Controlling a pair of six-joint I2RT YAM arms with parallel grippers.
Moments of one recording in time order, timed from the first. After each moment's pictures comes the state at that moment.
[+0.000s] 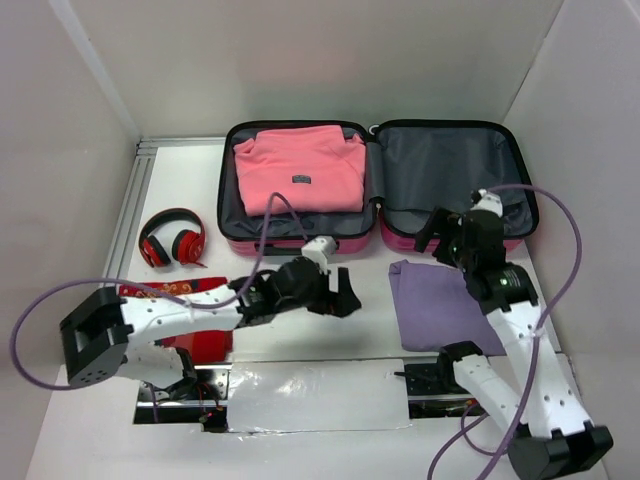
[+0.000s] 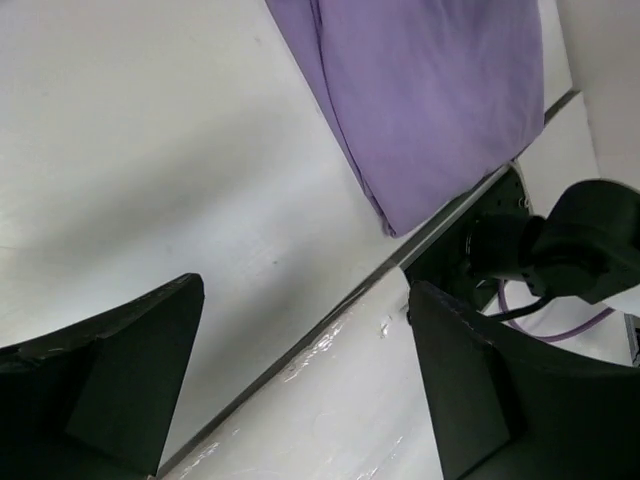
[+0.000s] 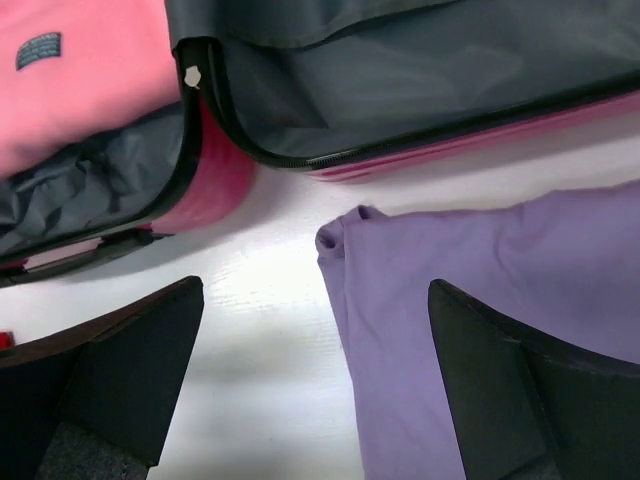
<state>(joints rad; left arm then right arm) -1.05 1.31 0.81 -0.03 -0.06 -0.80 0.18 0.79 0.90 -0.67 0.14 0.47</state>
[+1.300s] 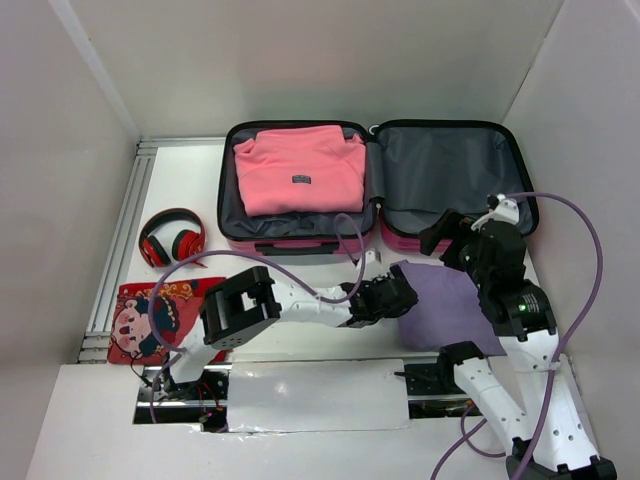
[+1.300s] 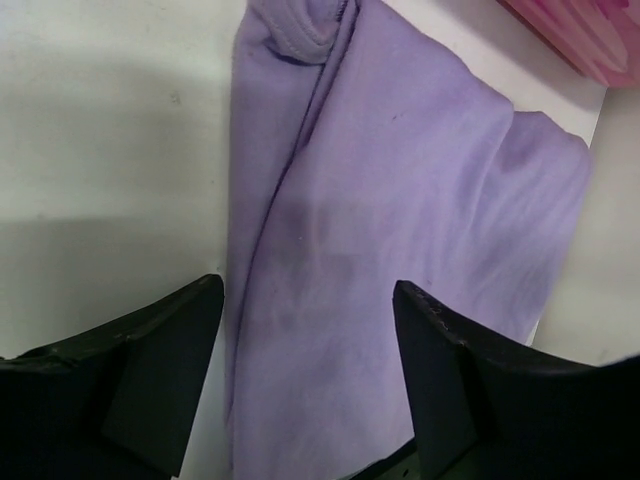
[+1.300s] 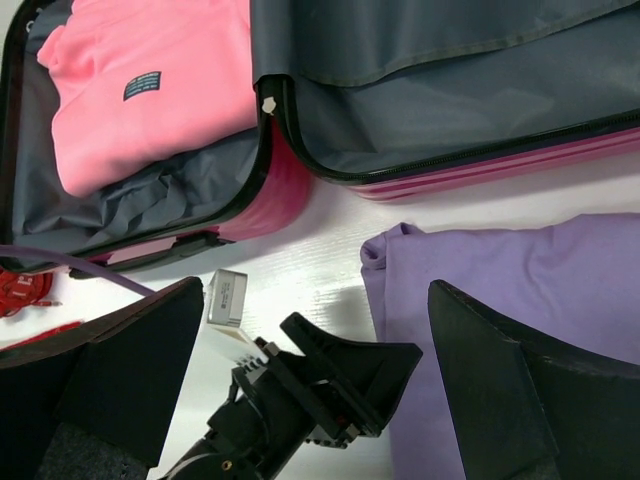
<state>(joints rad) -1.25 2.12 1.41 -0.08 -0.46 -1.50 0.18 0.65 0.94 -0.73 0.10 0.51</state>
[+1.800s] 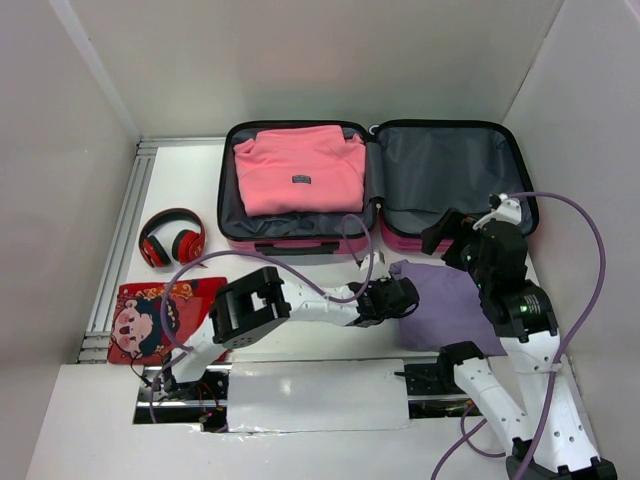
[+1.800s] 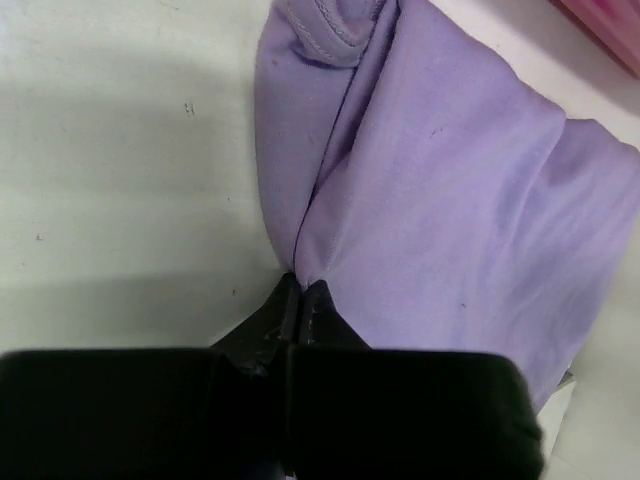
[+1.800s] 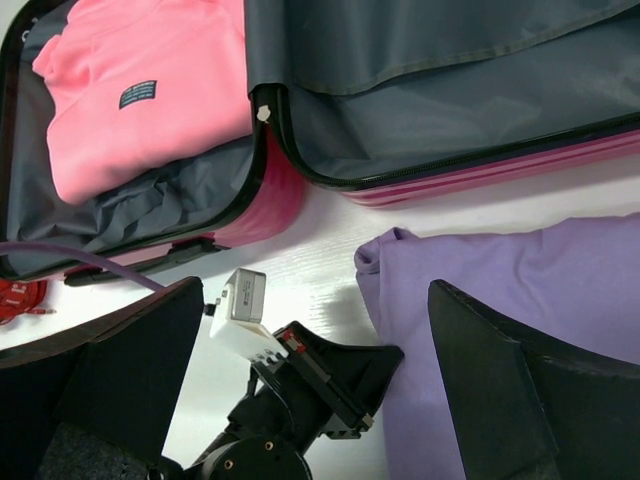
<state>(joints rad) -1.25 2.20 1.51 -0.16 -0.47 -1.49 0.18 0.64 0.95 -0.74 0.12 0.50</state>
